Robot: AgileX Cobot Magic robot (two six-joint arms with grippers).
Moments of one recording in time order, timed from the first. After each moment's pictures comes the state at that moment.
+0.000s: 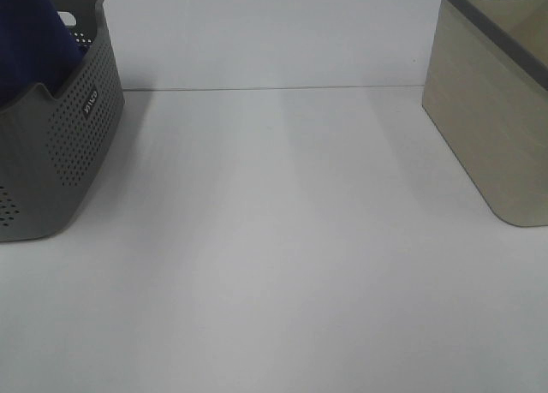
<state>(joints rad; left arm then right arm) -0.44 1.59 -2.06 0.70 1.19 0.85 0.08 0.11 -0.47 0.21 1.03 -0.20</state>
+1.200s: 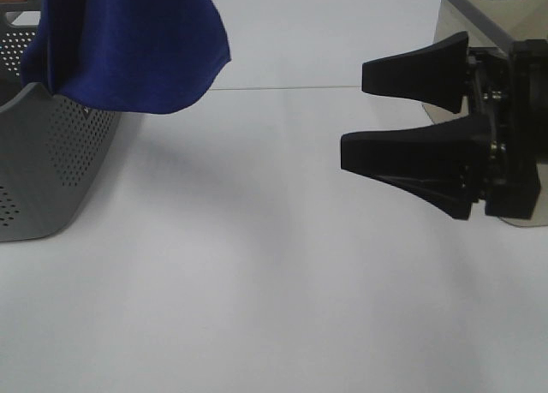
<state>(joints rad) -0.91 1.59 -2.06 0.71 1.10 0.83 0.08 1.33 -0.54 1.72 1.10 -2.17</state>
